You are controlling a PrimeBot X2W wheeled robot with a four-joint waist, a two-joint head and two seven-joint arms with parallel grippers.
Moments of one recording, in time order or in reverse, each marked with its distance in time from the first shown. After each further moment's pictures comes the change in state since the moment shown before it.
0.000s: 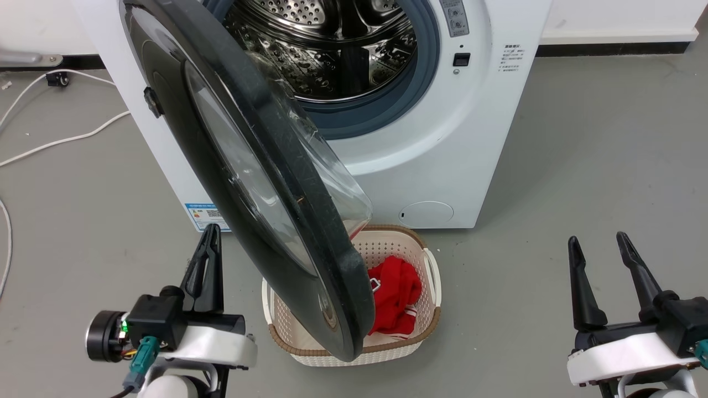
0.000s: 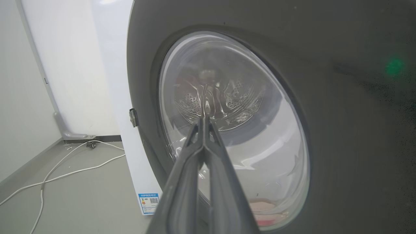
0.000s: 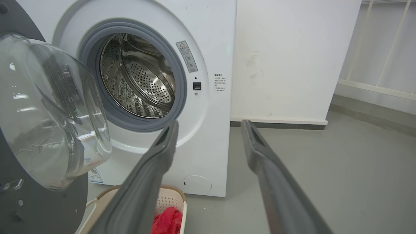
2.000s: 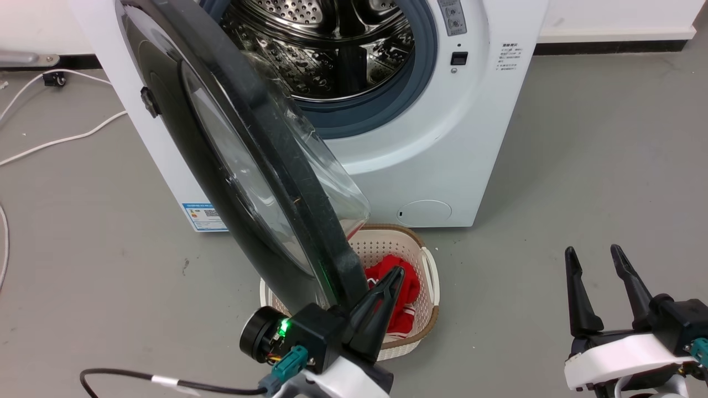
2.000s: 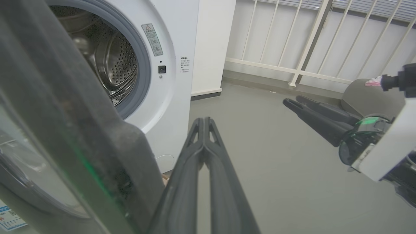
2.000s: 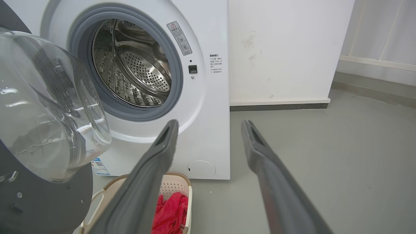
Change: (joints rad) left arm 0.021 0.030 -0.508 -0.228 -0.175 0.013 0.292; right arm 0.000 0.000 -0.001 0.055 0.059 0.000 0.023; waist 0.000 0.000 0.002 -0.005
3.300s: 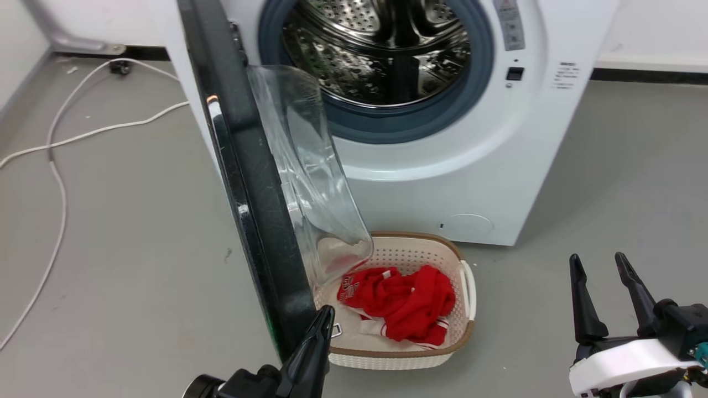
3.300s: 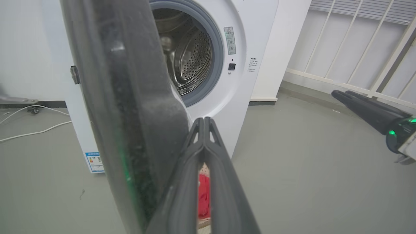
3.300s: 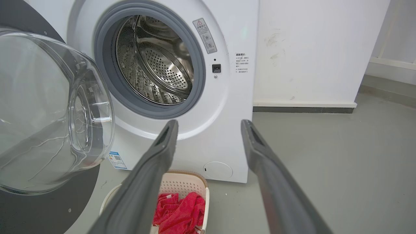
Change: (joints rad) left arm 0.214 0.083 0.079 -0.086 0.003 0.165 -0.126; right arm 0.021 0.001 -0.014 -0.009 0.000 0.000 0.021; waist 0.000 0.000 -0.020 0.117
